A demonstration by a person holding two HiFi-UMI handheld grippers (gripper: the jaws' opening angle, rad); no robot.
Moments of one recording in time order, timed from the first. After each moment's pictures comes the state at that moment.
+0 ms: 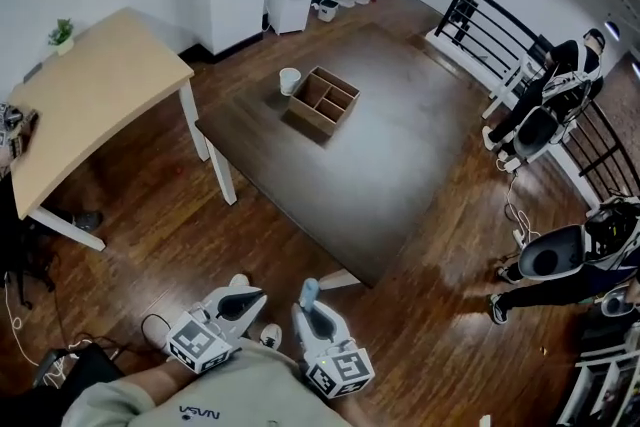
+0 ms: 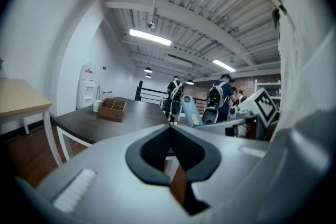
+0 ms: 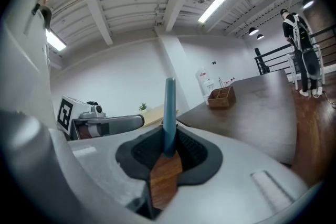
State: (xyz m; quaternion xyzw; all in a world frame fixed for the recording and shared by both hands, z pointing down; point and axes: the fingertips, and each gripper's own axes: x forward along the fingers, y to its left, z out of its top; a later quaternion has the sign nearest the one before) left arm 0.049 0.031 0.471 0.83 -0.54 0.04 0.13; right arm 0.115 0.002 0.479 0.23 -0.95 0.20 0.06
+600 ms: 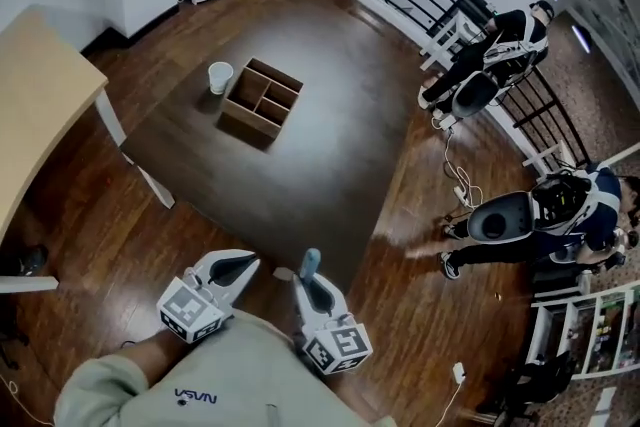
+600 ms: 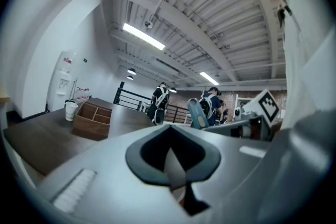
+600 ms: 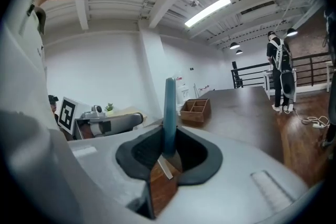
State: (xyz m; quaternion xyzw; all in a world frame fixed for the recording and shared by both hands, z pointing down) left arm 0.001 -0.120 0.452 0.90 -0.42 -0.03 0.13; right arm 0.087 -0.125 0.452 0.38 -0.90 0.16 0.09
